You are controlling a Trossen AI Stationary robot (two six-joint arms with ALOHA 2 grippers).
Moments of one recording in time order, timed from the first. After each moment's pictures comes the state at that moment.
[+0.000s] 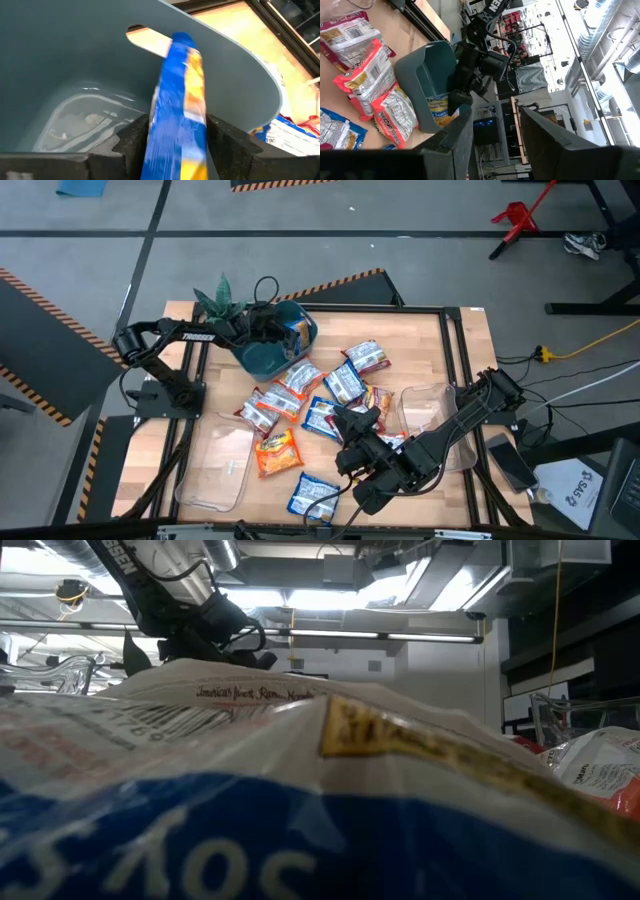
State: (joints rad) left arm 0.62 1.54 0.69 0.25 0.09 -0.50; right arm 0.64 1.90 1.78 -0.81 1.32 -0.29
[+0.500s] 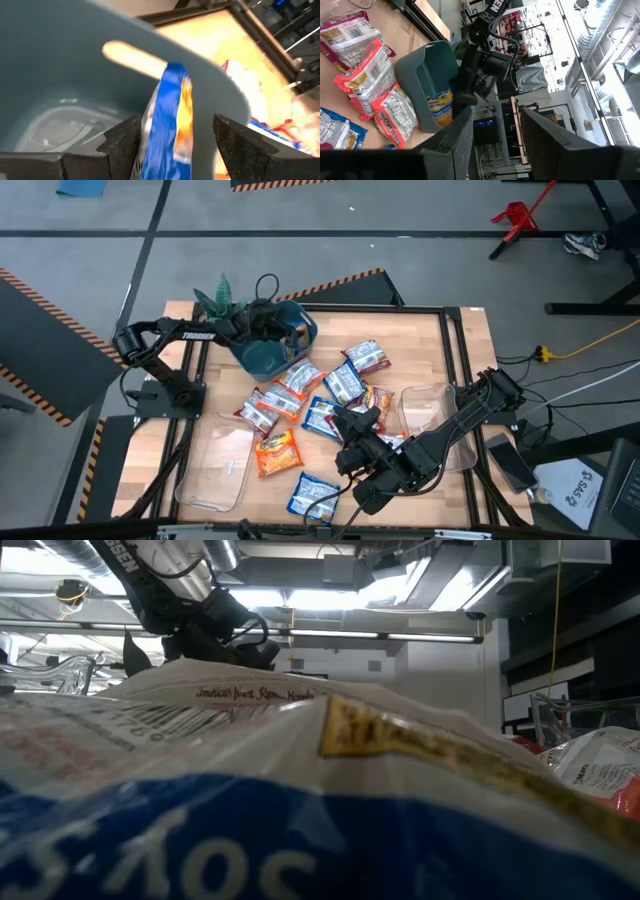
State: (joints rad) left arm 0.62 1.54 0.72 0.26 0.14 -0.52; right arm 0.64 1.90 1.78 -0.81 1.32 -0.29
